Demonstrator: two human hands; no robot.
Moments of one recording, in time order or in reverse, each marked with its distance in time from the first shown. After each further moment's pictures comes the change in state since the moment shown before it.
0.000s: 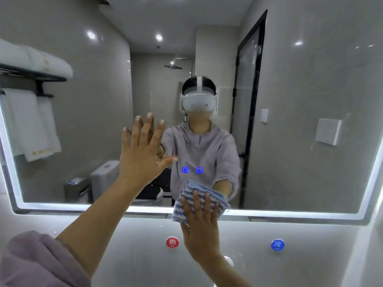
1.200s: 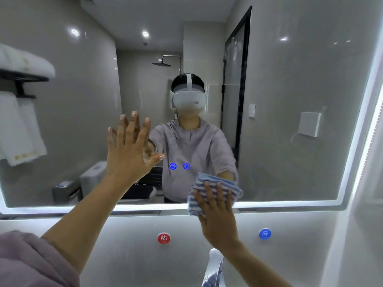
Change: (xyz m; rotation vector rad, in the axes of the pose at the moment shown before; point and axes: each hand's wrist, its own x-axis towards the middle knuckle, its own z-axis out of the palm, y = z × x) left_hand 0.000 0.005 -0.005 -0.031 -0.039 -0.015; right_hand -0.004 0.067 -0.030 -0.097 0.050 -0.083
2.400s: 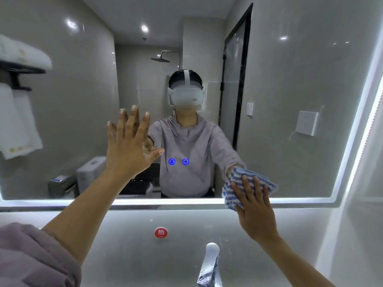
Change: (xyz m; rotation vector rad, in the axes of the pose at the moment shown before) left_hand 0.001 -0.004 0.008 -0.040 0.027 0.013; right_hand -0.026 0.095 -0.030 -0.149 -0.015 0.042
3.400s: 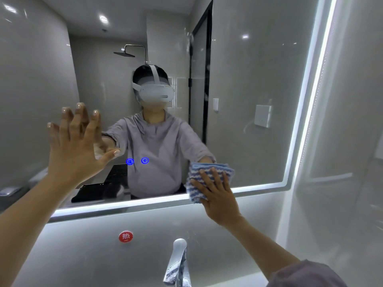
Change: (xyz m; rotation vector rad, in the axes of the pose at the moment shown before) left_hand -0.001 0.007 -0.009 -0.073 -0.054 0.020; right_hand 0.007 0.016 0.000 -0.003 -0.065 -0.103
